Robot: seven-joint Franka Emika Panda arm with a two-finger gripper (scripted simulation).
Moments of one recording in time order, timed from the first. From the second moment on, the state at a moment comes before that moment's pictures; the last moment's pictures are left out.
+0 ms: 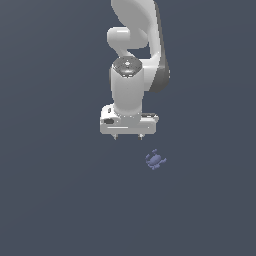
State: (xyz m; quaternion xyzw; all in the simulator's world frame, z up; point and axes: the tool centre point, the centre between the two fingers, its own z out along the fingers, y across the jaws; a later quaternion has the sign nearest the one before) arm 0.007 0.001 0.176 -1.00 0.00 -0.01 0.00
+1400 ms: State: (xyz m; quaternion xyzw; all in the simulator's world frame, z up) arm 0.023 0.056 0.147 -0.99 -0.10 -0.01 0.01
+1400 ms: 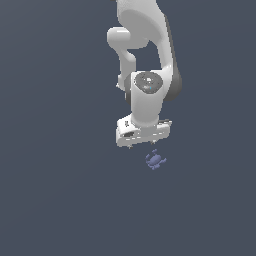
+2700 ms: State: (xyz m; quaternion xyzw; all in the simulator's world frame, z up) arm 0.044 0.127 0.086 -0.95 -0.33 0.00 0.00
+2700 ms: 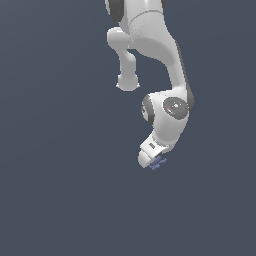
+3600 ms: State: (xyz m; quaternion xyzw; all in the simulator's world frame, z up) arm 0.044 0.128 0.041 -0.94 -0.33 0.00 0.00
